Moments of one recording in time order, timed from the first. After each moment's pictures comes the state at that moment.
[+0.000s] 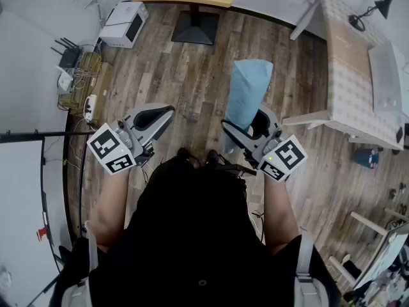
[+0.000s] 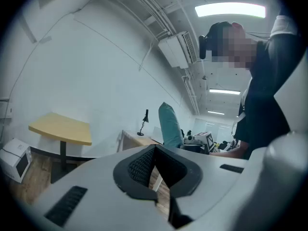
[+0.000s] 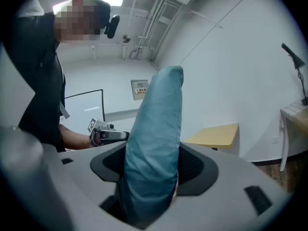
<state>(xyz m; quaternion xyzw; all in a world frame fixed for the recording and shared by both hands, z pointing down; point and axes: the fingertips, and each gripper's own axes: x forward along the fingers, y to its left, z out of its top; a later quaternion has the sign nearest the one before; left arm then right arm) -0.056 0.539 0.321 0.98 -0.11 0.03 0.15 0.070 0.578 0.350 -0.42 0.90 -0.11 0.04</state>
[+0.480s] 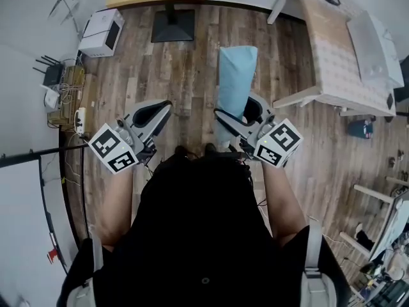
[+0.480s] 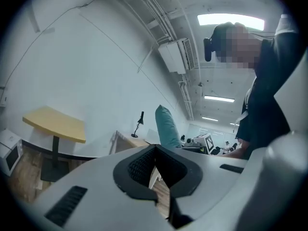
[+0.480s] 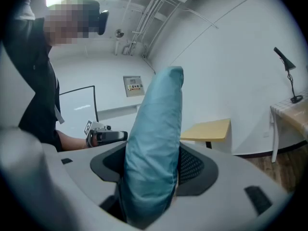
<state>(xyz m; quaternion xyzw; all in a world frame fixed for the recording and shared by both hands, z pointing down) -0.065 0.553 0.328 0.98 -0.11 0.00 0.17 0.055 0.586 0.361 -0.44 0.89 -0.15 0.02</state>
